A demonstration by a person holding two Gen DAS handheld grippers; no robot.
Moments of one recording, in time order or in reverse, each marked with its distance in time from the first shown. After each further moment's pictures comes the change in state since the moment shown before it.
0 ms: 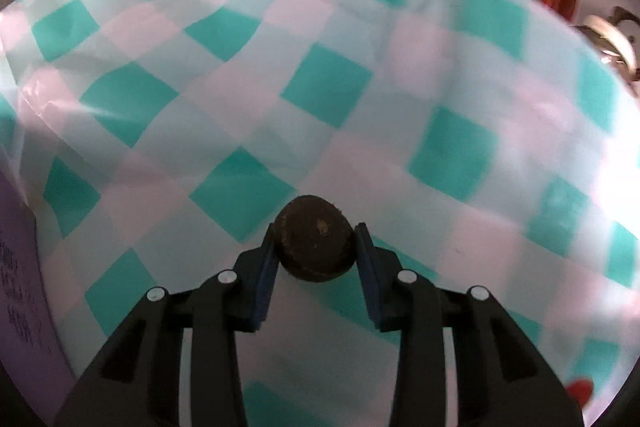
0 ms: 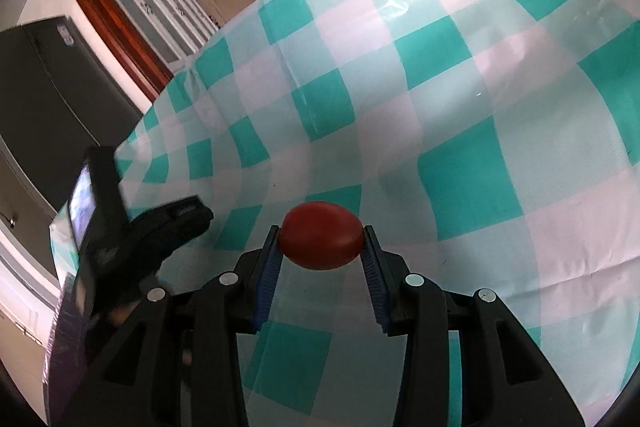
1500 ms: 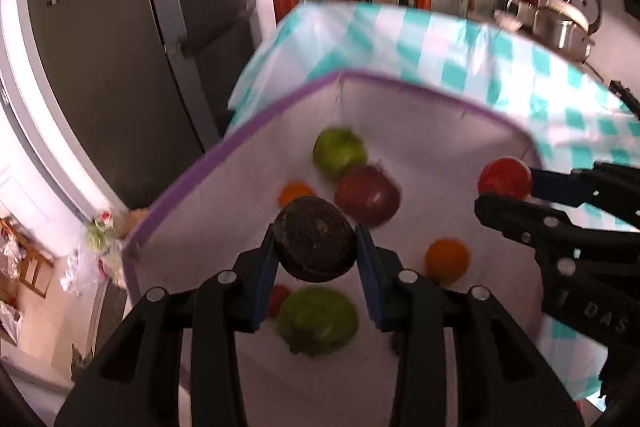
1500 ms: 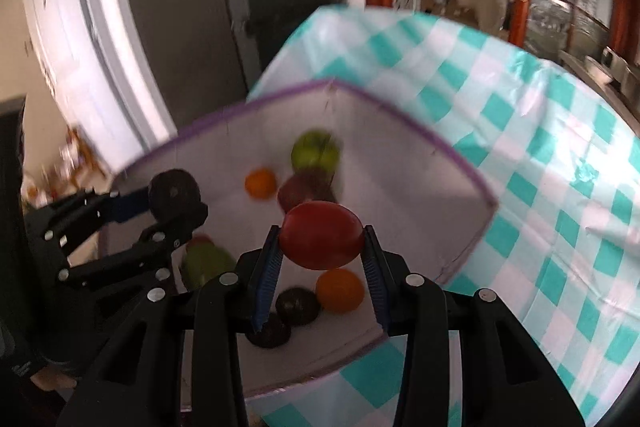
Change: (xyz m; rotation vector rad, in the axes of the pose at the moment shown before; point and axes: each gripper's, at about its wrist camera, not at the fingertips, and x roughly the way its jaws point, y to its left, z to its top) left arm -0.271 0.312 -0.086 0.192 0.024 0.046; right arm -0.089 0.357 -0.171 -0.839 0.370 0.083
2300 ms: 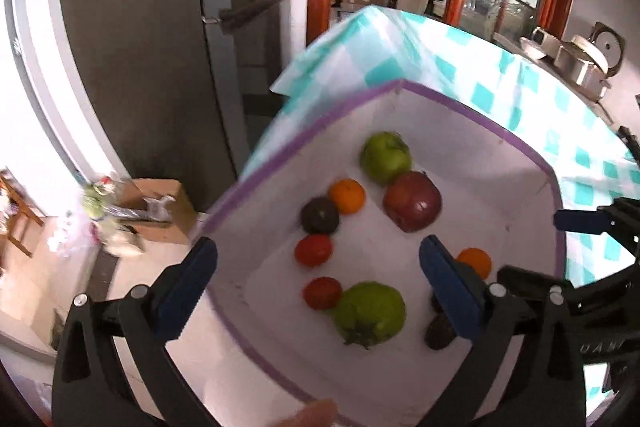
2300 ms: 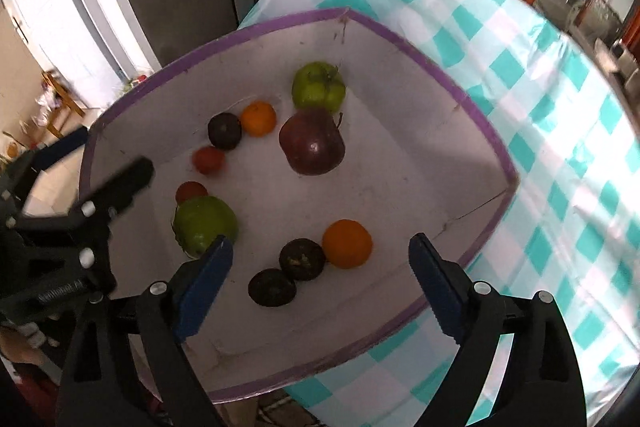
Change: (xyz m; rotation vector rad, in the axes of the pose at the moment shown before) left arm -0.021 0.058 0.009 -0.126 0.009 0.003; right arm 0.013 0.020 0.020 -0.003 0.274 -0.072
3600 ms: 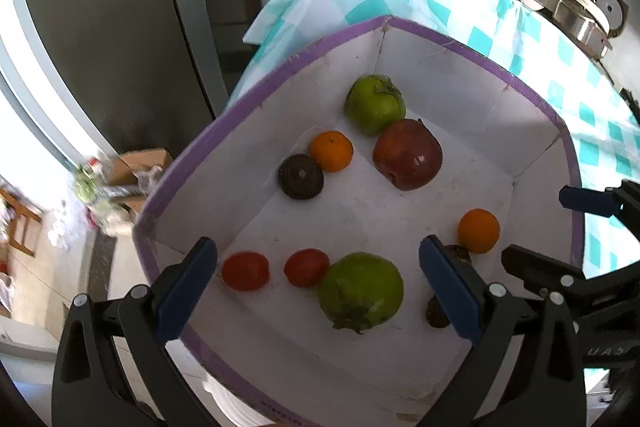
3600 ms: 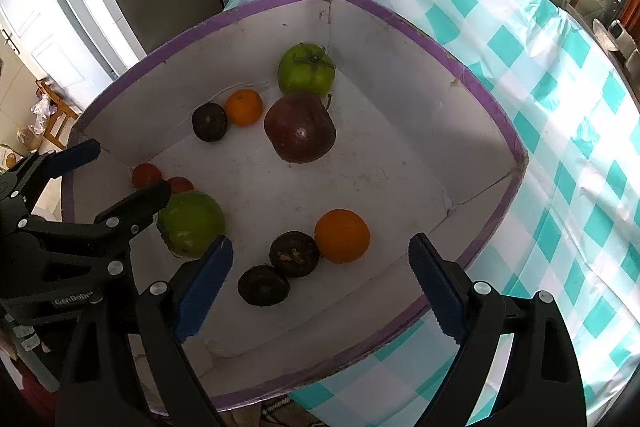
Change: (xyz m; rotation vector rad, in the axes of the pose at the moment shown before) left arm 0.044 -0.019 -0.005 0.062 0.177 -0.019; right arm 0.025 -0.014 -0.003 0.057 0.031 0.025
